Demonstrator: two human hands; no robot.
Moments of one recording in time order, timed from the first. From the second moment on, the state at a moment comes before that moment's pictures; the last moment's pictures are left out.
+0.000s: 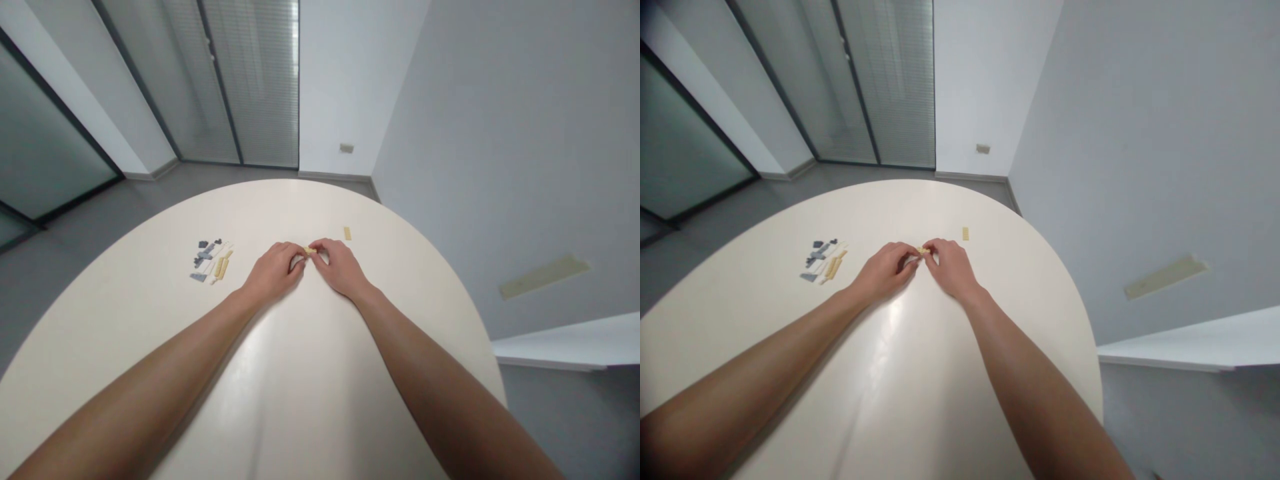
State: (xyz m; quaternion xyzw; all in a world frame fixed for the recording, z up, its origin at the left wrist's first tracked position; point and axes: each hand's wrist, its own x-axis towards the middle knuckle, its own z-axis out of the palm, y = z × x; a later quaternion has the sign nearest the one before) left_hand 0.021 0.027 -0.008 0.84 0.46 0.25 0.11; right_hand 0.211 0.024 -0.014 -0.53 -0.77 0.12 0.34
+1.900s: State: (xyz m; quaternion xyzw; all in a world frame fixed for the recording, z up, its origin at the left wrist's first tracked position) left_hand 0.021 0.026 -0.005 0.84 0.46 0.26 0.12; right_hand 0.210 0.022 -0.010 -0.53 -0.77 0.13 0.33
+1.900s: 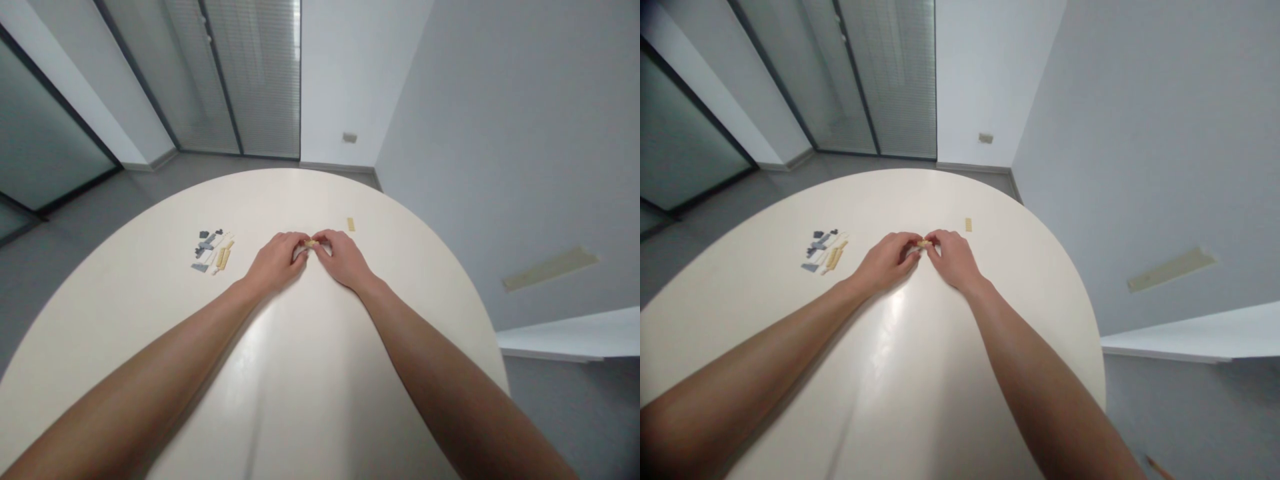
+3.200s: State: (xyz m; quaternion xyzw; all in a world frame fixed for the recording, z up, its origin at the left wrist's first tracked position) left_hand 0.022 0.023 -0.001 0.81 0.51 0.27 0.12; right_hand 0.209 0.019 -0.008 -0.48 -0.78 0.20 0.36
